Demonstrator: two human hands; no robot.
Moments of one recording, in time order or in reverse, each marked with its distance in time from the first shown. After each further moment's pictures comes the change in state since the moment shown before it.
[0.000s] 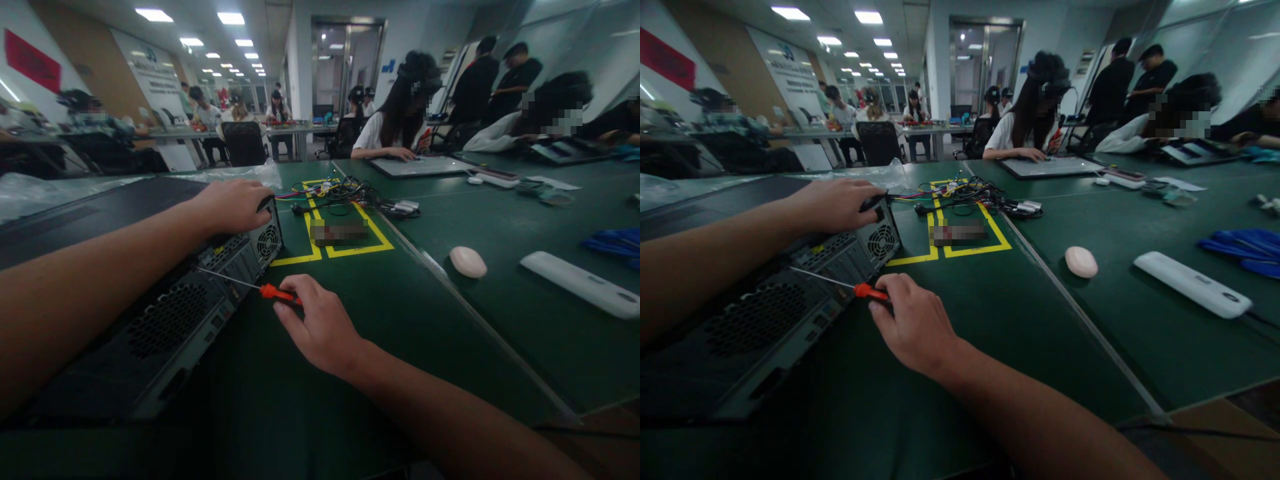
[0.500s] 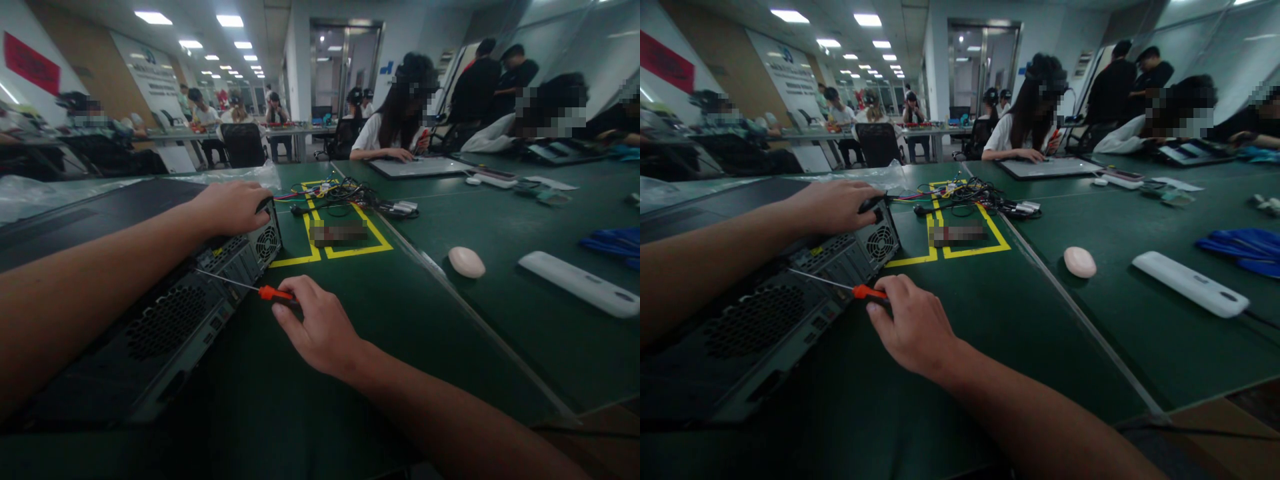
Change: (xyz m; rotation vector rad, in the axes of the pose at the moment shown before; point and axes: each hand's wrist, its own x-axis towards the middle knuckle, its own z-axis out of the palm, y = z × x) left_hand -0.001 0.001 -0.001 0.018 -0.001 0.002; right_hand 0.000 -0.004 -0.003 0.015 -0.012 0.024
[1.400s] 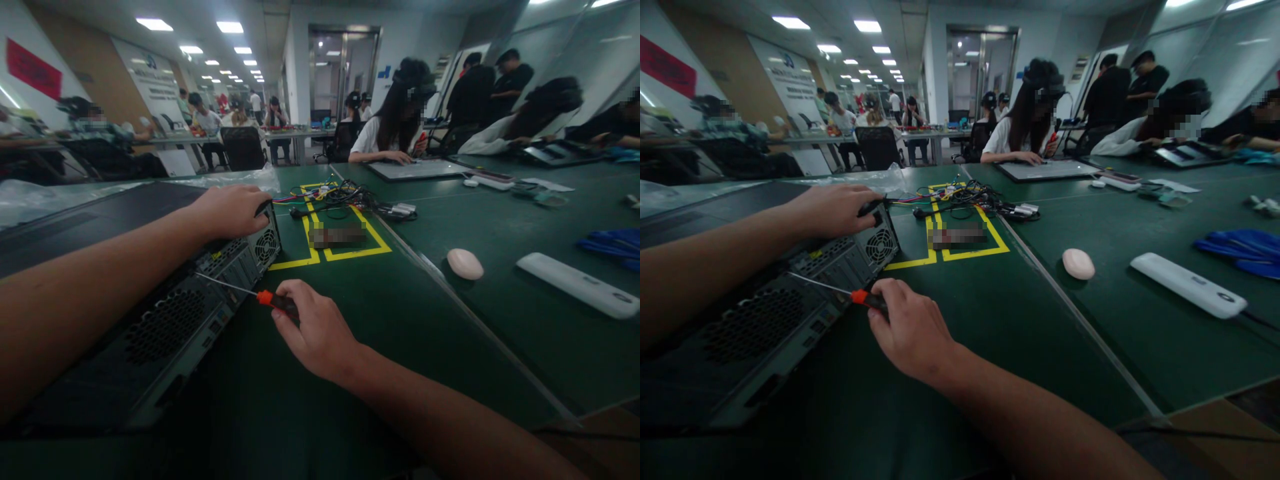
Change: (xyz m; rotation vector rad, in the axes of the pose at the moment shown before) left_hand 0.002 -0.002 0.002 -0.025 0.005 0.001; right_hand 0.000 -0.001 0.001 0.000 -0.034 -0.005
